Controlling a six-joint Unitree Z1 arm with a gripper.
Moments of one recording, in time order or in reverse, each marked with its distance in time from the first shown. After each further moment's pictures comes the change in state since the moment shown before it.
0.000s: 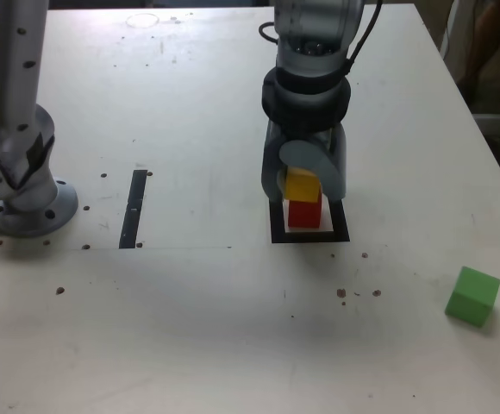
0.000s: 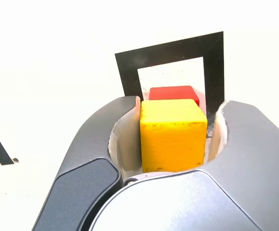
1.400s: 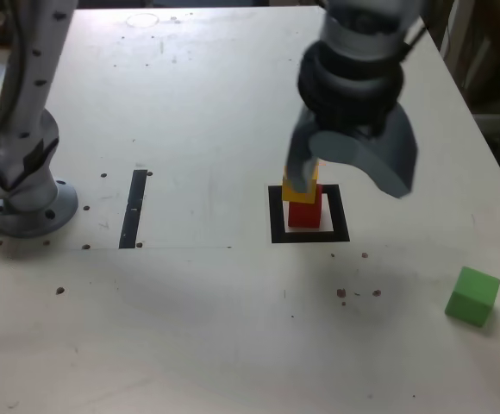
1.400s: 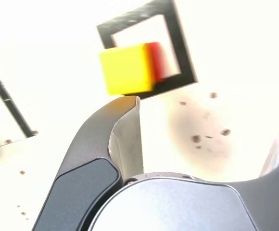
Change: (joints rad) arm -0.161 0.171 -0.531 0.415 0.054 0.015
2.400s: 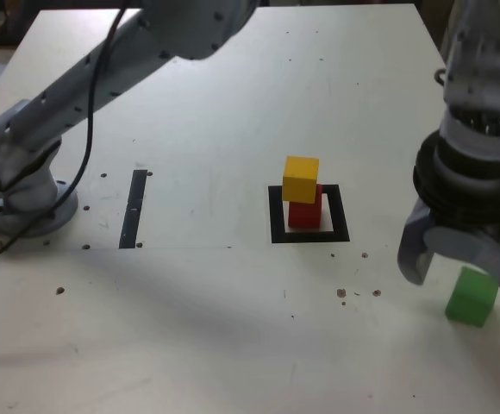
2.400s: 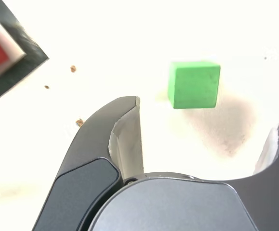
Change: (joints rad) arm -0.108 0.344 -0.555 0.063 -0.024 0.099
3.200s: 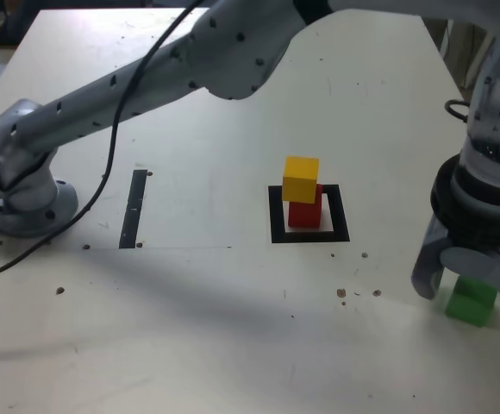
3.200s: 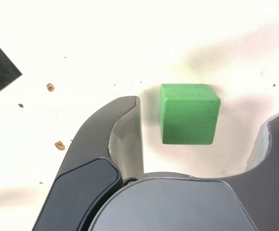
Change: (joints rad) arm 0.041 0.104 -0.112 0.019 -0.023 -0.006
